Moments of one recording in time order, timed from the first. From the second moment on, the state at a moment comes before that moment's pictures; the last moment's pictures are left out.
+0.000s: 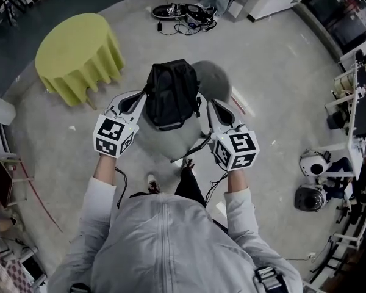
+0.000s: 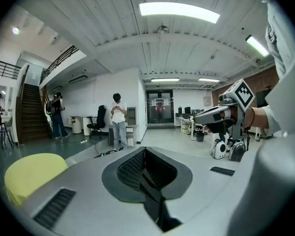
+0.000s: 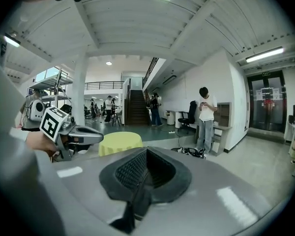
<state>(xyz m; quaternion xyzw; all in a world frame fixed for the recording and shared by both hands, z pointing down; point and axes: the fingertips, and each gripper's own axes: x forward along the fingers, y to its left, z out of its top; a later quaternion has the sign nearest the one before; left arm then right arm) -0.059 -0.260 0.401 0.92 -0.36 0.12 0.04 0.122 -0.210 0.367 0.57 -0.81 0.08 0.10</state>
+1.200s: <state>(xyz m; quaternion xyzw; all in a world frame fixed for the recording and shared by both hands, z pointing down) -0.026 -0.459 0.676 0.82 -0.44 0.29 0.24 0.166 -0.433 0.645 0.41 -0.85 0.23 0.24</state>
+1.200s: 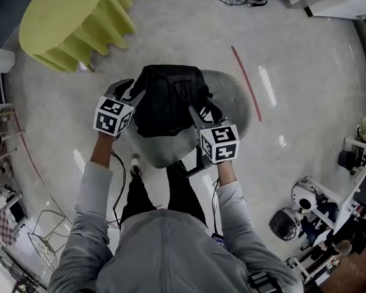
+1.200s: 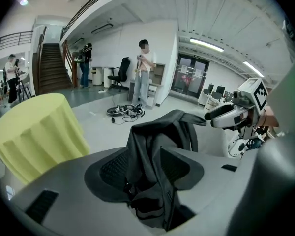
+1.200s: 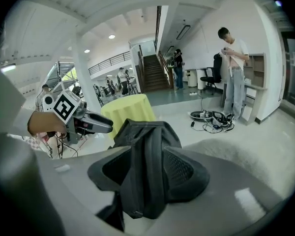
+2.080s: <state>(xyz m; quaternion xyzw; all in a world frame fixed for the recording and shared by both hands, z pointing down) -0.019 -0.492 0.738 0.82 -0.41 0.22 0.33 0.146 -0.455 0.720 0.42 -0.83 0.26 0.25</state>
